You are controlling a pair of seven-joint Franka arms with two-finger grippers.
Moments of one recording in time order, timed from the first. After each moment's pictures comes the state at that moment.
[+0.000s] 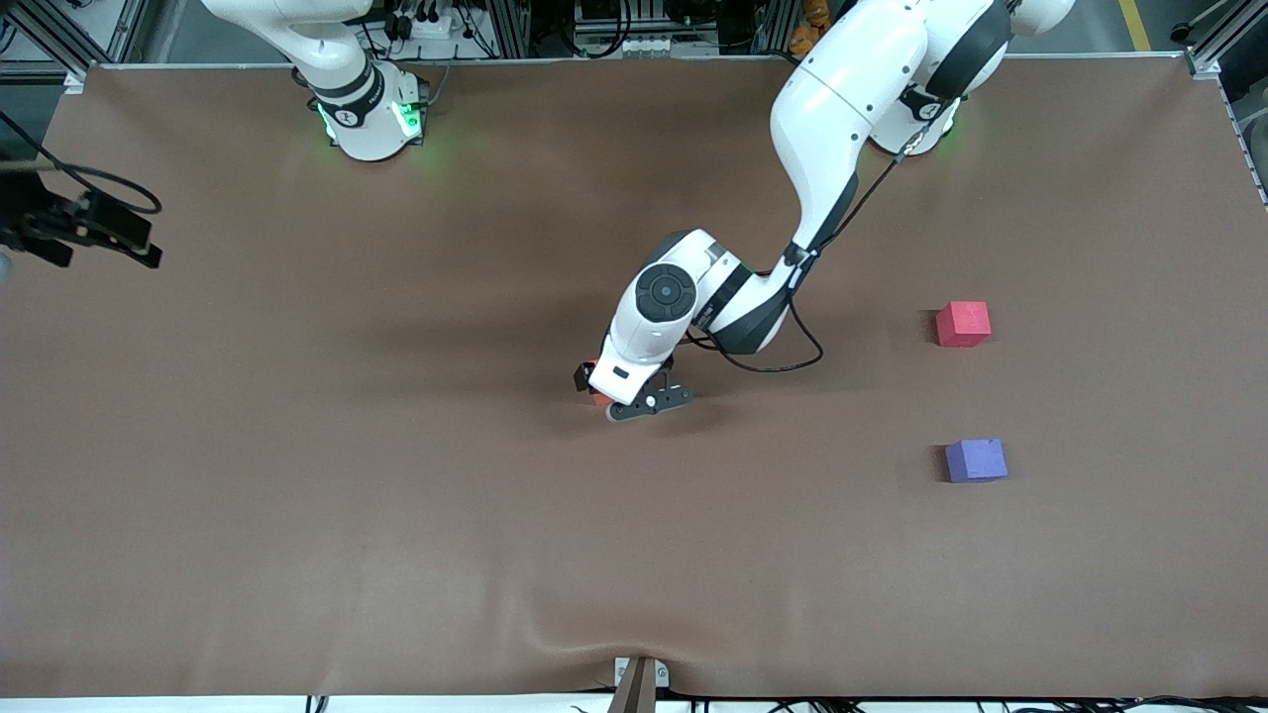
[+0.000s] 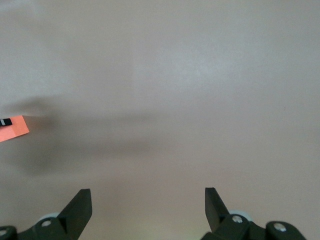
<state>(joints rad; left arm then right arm) -0.67 0.90 -0.16 -1.32 -0.06 2.39 -1.01 0.03 0.04 -0.03 -1.49 0.02 1.48 0.03</state>
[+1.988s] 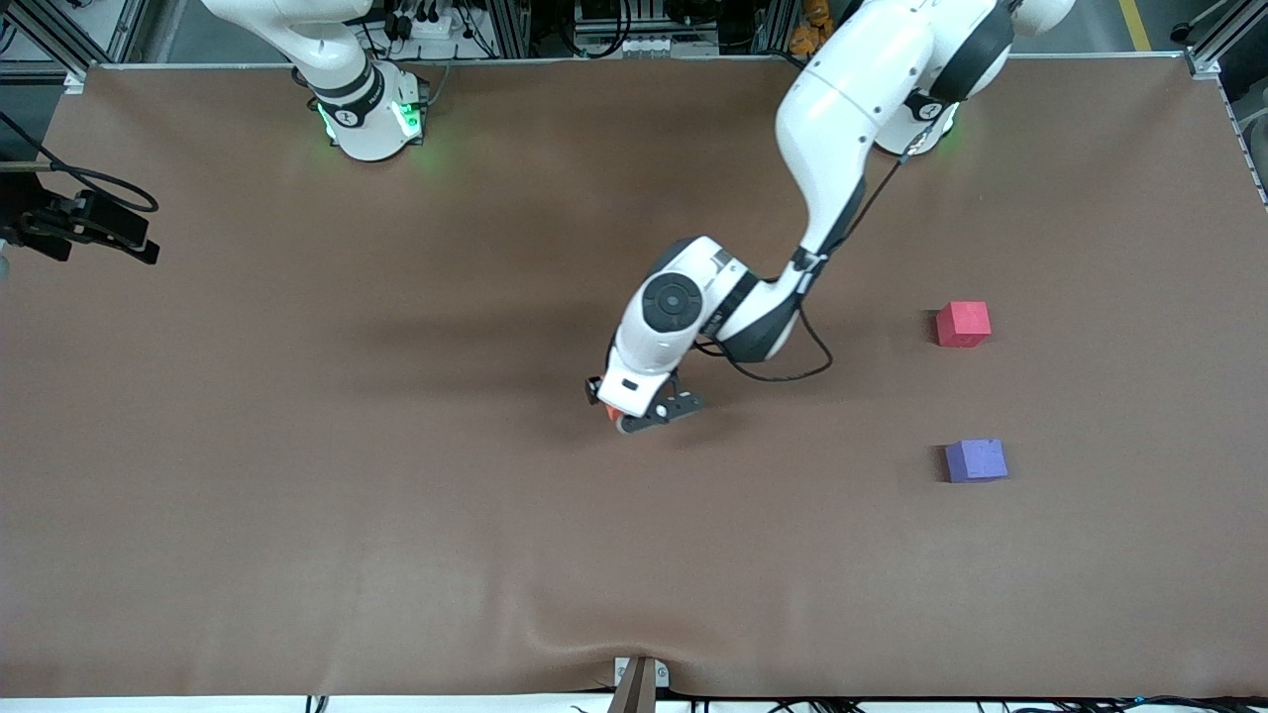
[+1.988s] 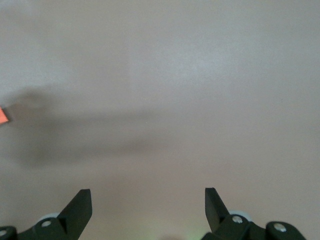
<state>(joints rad) -0.62 0.88 -0.14 -1.28 -0.05 2.29 -1.03 0.02 0.03 -0.04 -1.47 0.02 1.44 0.05</state>
